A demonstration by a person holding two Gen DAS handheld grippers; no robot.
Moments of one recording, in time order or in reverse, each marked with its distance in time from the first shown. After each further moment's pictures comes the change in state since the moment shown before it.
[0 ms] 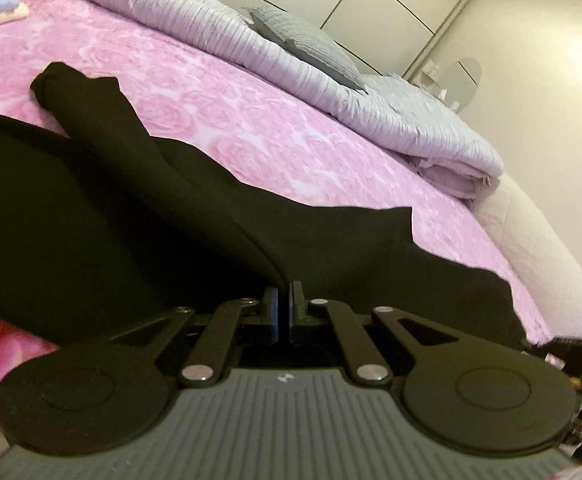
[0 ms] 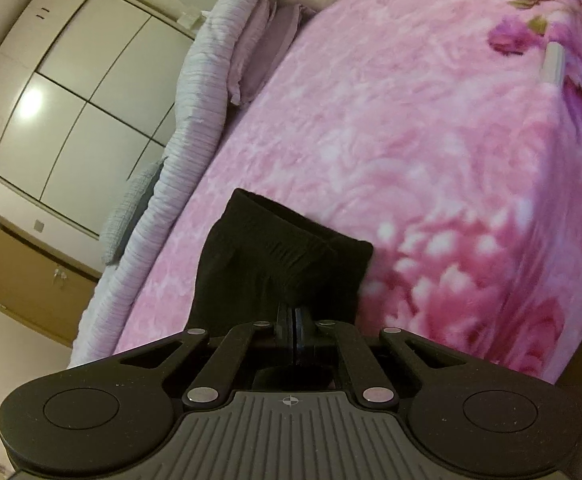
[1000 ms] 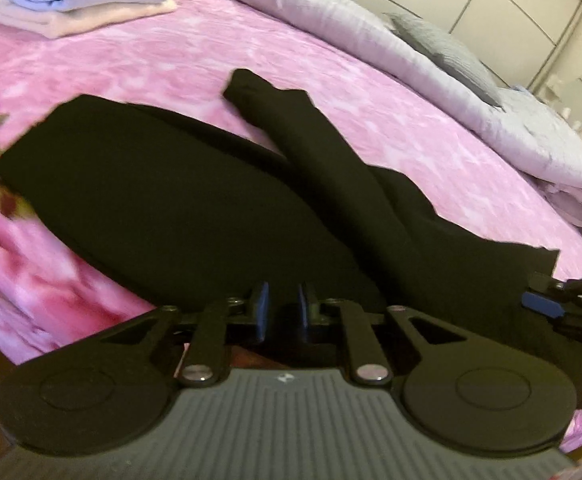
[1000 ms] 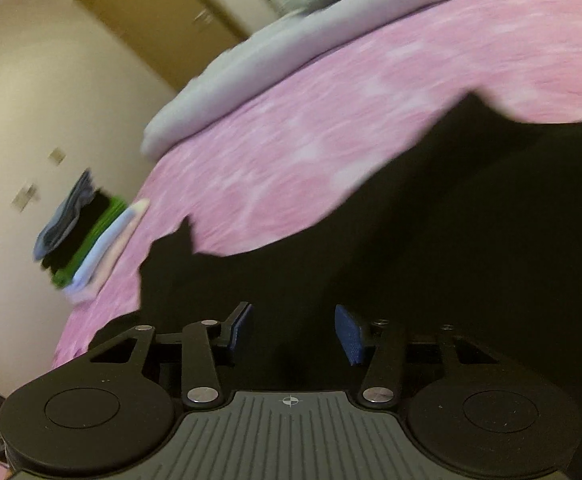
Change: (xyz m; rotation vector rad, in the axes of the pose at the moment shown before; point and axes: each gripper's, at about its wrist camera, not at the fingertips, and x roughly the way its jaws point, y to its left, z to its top) left arm -0.044 0.095 0.033 -0.144 0.030 0.363; right arm 0.165 0.248 -0.224 -0.615 0.586 0.291
